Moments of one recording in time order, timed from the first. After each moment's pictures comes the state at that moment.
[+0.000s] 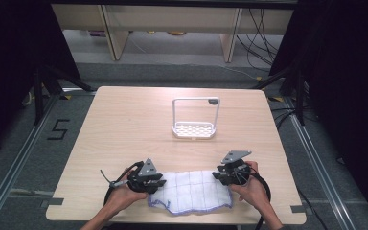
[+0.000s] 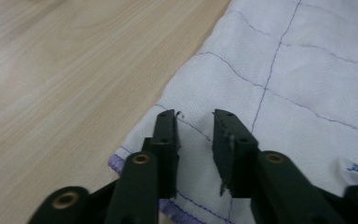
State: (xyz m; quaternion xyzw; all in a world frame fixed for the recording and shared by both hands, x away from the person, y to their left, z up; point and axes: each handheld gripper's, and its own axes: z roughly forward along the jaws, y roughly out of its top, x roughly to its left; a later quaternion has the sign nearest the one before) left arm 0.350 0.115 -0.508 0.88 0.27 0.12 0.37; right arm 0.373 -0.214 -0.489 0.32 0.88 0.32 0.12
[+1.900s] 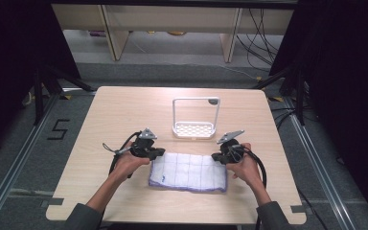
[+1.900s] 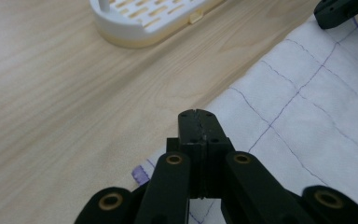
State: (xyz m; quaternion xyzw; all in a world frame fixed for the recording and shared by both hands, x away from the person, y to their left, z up) left arm 0.443 0.121 -0.491 0.85 0.35 0.08 0.39; right arm 0.435 -0.205 -0.485 0.36 0.88 0.30 0.09
